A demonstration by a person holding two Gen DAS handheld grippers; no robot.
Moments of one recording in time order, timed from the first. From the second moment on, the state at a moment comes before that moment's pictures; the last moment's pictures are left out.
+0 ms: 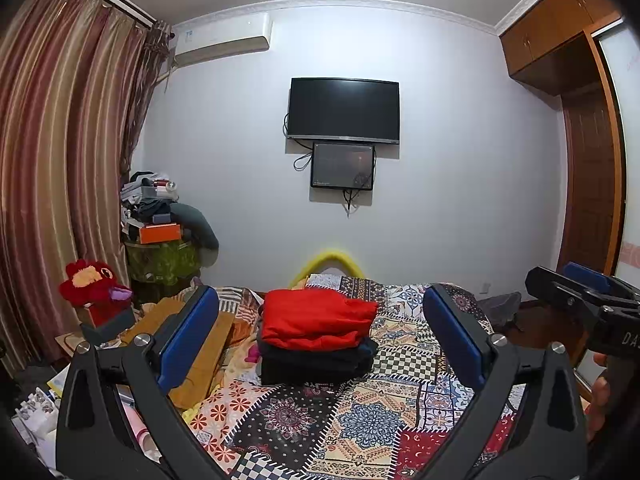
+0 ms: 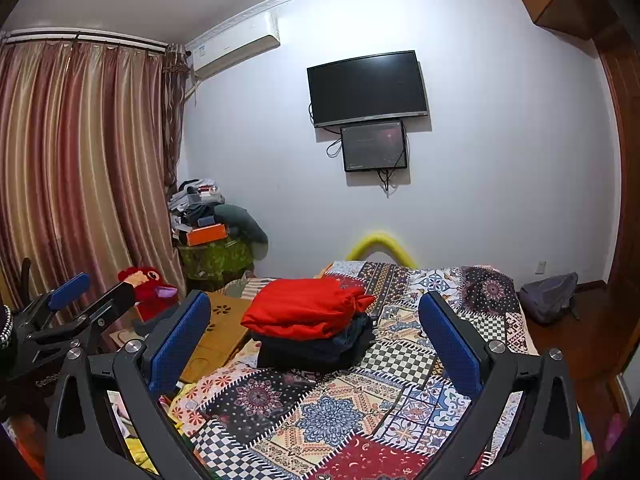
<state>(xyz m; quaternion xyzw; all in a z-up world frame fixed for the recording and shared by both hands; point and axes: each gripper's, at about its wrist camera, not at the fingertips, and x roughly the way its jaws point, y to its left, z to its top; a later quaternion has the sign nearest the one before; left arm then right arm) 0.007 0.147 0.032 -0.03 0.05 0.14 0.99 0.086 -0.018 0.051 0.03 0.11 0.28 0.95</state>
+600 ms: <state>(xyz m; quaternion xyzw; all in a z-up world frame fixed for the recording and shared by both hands) 0.008 0.144 0.034 -0.04 0.05 0.11 0.99 0.087 -0.018 0.049 0.03 0.11 0.28 0.95</state>
